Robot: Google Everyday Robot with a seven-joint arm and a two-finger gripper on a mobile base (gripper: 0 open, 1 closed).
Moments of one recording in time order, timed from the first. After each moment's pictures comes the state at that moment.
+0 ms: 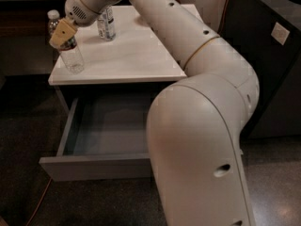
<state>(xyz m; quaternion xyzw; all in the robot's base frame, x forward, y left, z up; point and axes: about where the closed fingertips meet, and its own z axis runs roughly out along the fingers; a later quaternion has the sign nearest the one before) 0.710 0.231 0.953 -0.59 0.69 0.25 0.34</state>
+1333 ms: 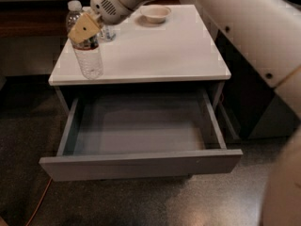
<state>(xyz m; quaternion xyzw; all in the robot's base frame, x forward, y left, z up) 0.617 0.144 1.003 -0.54 0.71 0.27 0.35</state>
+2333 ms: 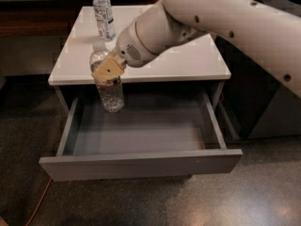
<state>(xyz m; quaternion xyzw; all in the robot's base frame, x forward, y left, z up) 0.552 0.092 0.939 -0.52 0.74 0.25 0.34</state>
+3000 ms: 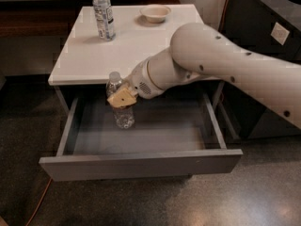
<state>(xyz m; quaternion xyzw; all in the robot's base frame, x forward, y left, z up) 0.556 0.067 0.853 -0.51 0.75 0.23 0.36</state>
